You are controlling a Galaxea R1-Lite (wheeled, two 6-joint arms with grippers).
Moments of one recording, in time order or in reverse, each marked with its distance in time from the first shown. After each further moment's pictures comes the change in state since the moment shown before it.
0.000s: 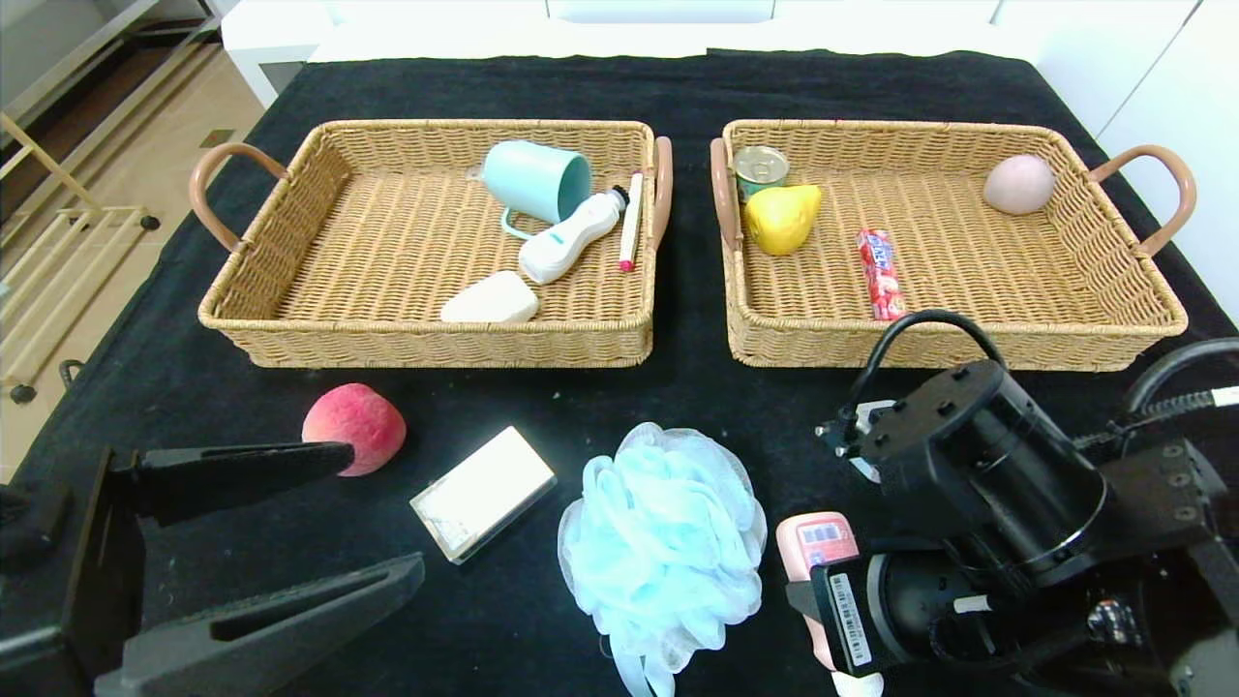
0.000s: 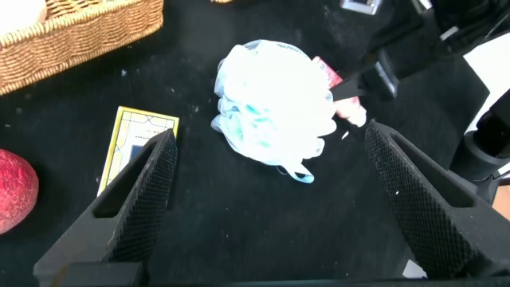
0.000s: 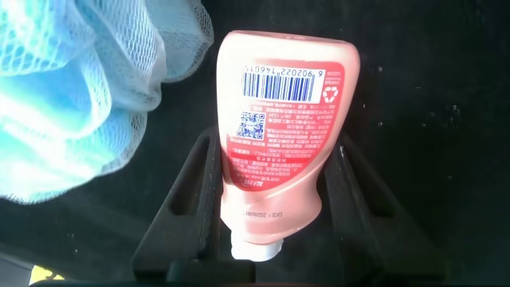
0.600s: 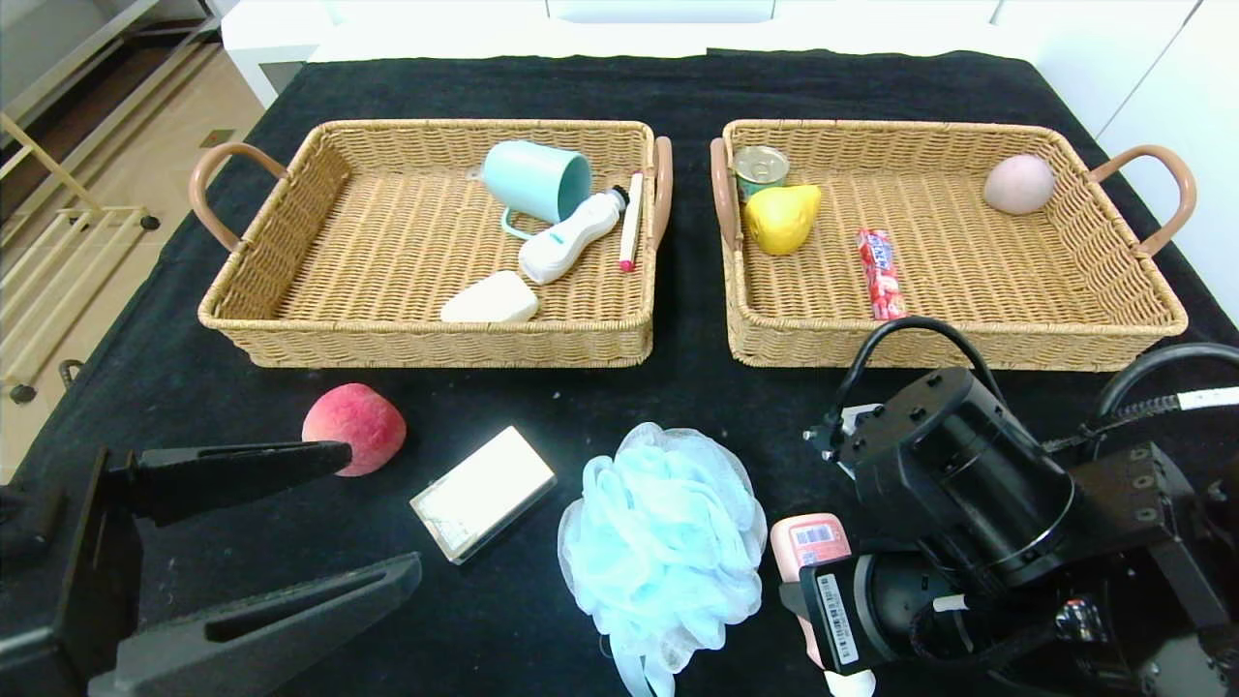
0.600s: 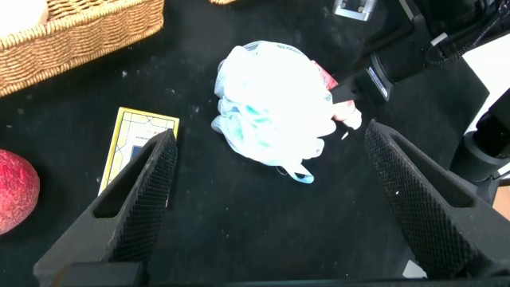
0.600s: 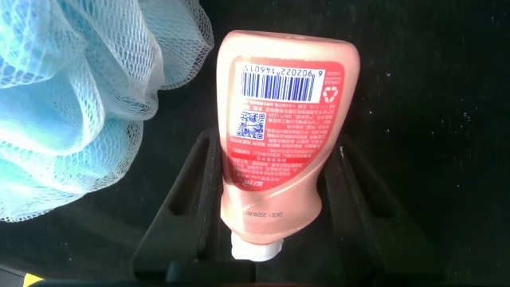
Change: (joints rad) left arm 0.000 -0.004 0.000 0.000 0.000 0.000; right arm 0.002 0.025 -0.010 0.000 -0.013 0.000
